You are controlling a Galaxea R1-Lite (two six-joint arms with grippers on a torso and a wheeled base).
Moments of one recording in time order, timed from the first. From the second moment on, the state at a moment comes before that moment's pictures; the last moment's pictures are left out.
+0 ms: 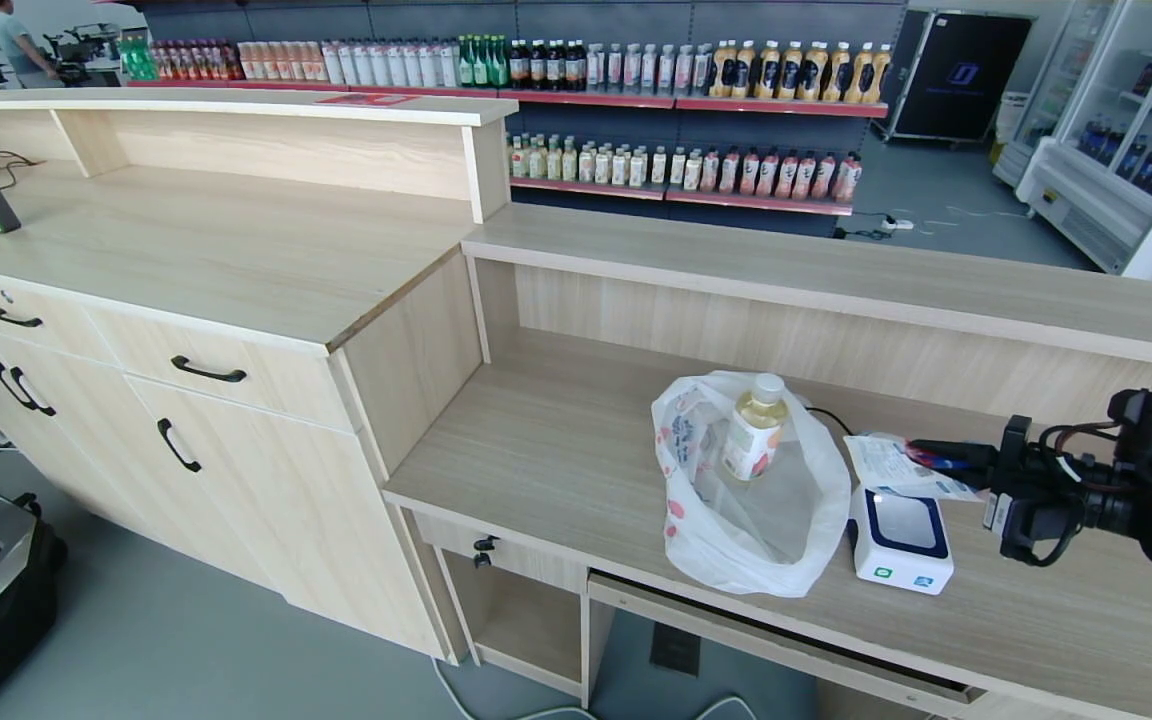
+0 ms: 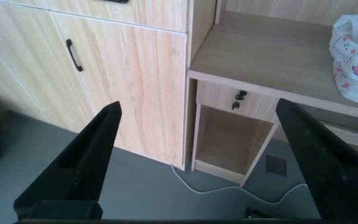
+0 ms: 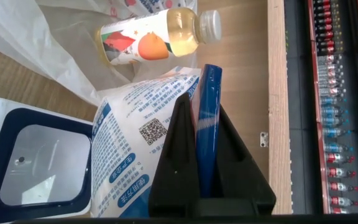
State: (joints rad) left arm 0.00 0.00 0.00 0.00 0.00 0.00; right arm -0.33 2.12 -0.79 -0.93 1.05 -1.83
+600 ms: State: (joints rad) left arm 0.00 0.00 0.00 0.00 0.00 0.00; right arm -0.33 2.13 -0.80 -0.93 1.05 -1.81
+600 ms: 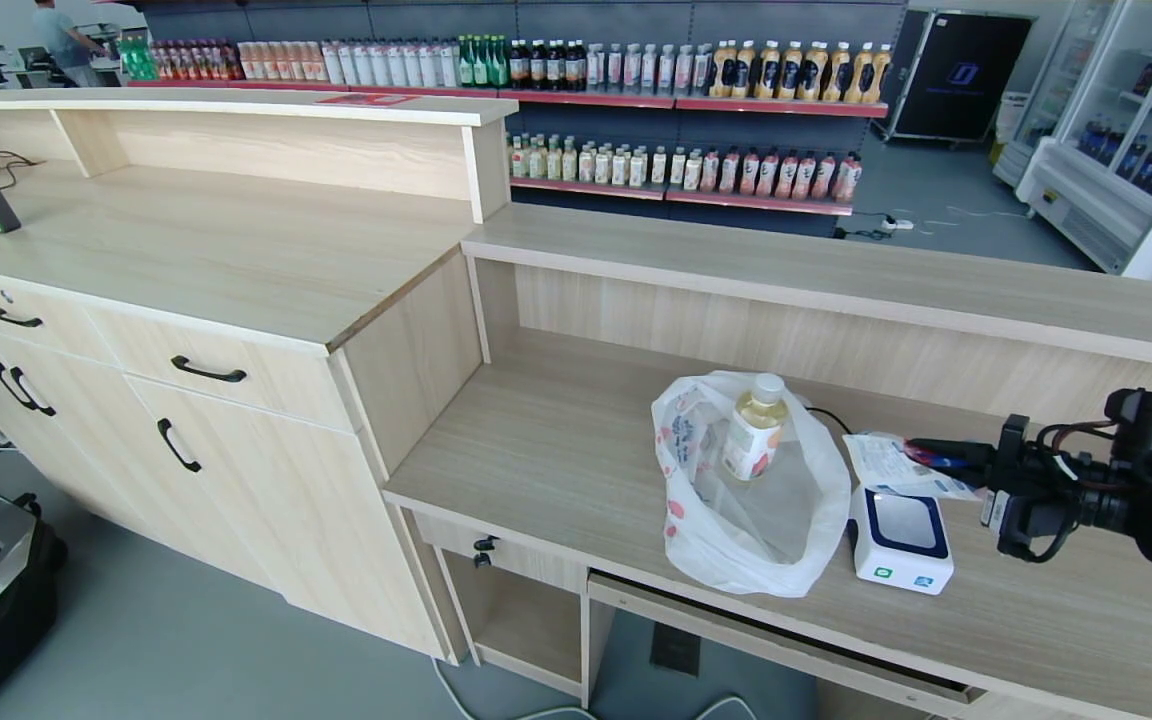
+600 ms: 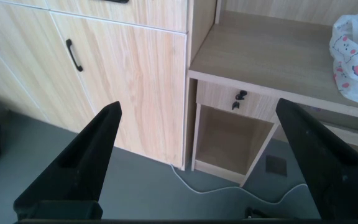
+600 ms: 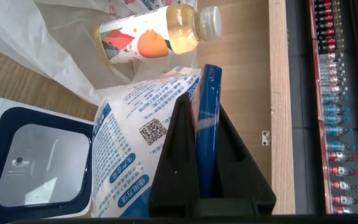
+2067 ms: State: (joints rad) left arm 0.00 0.00 0.00 0.00 0.00 0.00; right arm -0.49 1.46 -0.63 -0.54 0.65 -0.95
